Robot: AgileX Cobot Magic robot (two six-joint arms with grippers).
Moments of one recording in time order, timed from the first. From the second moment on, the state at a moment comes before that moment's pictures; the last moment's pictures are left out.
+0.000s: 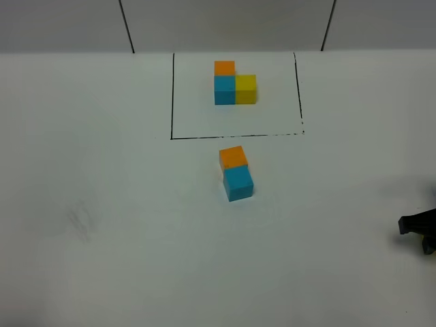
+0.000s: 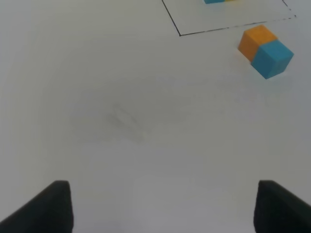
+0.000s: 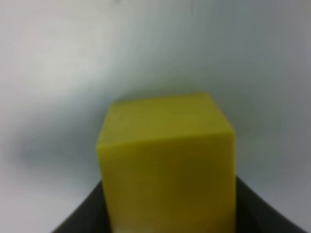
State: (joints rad) left arm -0.03 -0.01 -0.51 -0.21 1.08 0.16; right arm -0.03 1.66 -0.64 -0.13 0.56 0.23
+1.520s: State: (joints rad) left arm -0.03 -0.01 -0.51 -0.21 1.08 0.16; right arm 0.55 2.04 -1.40 -0.22 0.96 -0.98
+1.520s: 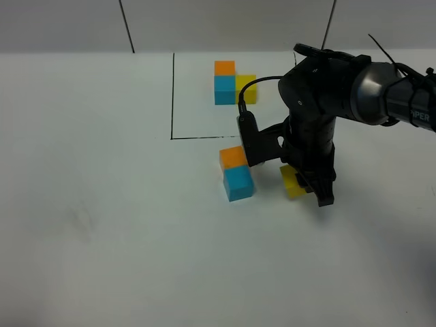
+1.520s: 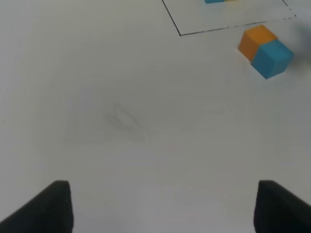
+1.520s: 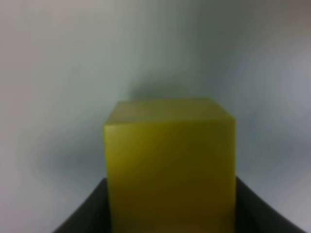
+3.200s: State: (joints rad) left arm -0.03 -0.01 -0.51 -0.21 1.08 0.16; right arm 0.59 2.13 -1.46 -0.01 0.79 -0.95
